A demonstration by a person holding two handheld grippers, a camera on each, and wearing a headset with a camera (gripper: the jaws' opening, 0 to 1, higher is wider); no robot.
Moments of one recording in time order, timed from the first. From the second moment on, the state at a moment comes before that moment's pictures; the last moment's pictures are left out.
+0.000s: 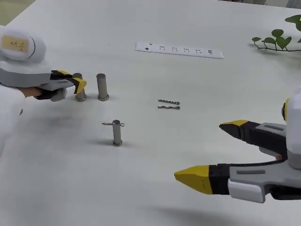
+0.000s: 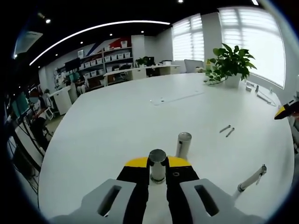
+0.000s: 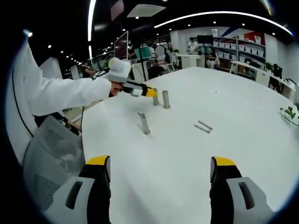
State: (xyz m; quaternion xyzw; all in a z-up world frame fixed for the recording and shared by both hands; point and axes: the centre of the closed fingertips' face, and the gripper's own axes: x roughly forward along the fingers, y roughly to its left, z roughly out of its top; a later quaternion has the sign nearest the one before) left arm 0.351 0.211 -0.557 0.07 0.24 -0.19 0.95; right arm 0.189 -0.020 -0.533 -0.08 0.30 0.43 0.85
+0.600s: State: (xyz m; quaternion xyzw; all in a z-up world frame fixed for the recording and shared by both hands) left arm 0.296 0.219 -0.505 0.08 0.23 -0.18 0.95; right arm 0.190 -0.022 -0.520 -0.07 0.28 0.43 0.85
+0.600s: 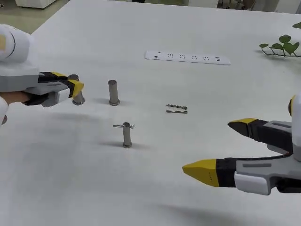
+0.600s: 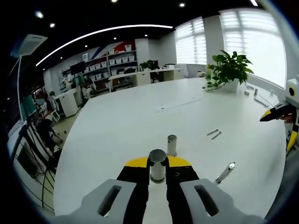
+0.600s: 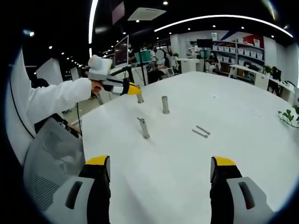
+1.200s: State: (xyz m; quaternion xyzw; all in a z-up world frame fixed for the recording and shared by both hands) left arm 0.224 0.168 -0.495 0.05 0.24 -0.18 0.95; right arm 0.190 -0.020 -0.506 -0.08 0.25 0.45 0.85
